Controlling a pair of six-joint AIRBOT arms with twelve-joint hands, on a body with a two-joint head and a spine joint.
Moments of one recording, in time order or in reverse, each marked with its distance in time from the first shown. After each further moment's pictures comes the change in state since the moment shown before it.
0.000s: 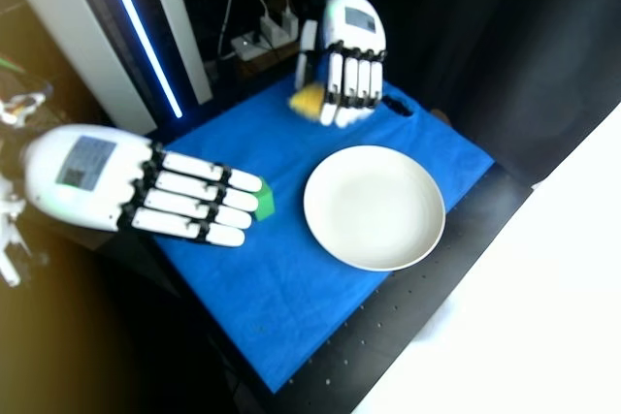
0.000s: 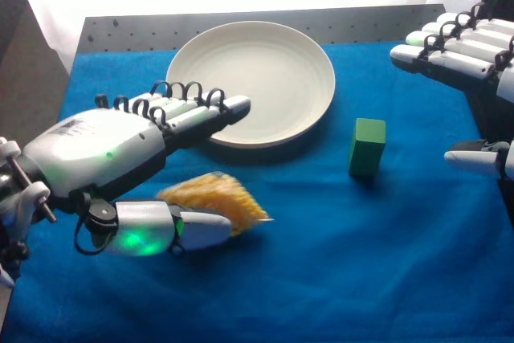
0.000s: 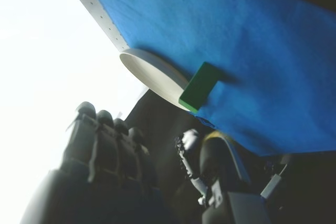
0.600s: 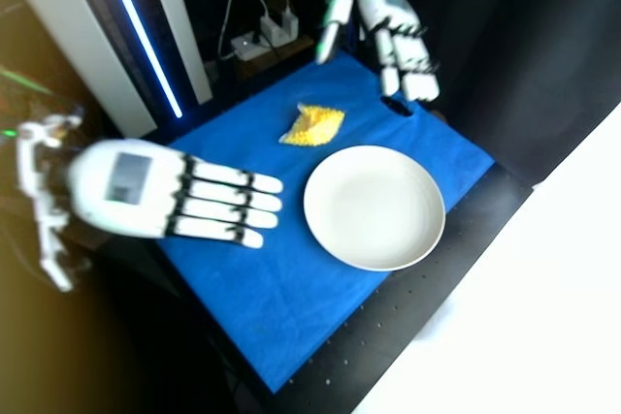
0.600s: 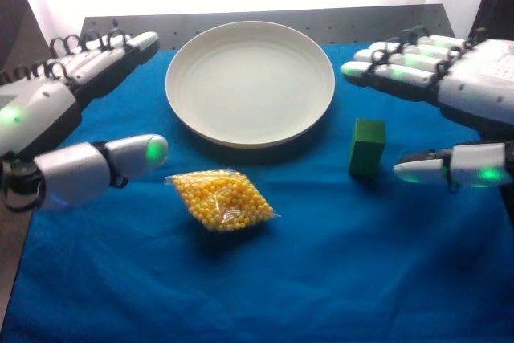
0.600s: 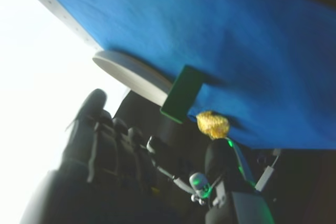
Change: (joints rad) left arm 0.151 0.050 -0.007 -0.249 -0.311 -0.013; right arm 0.085 -0.172 0.148 -0.193 -0.087 0.203
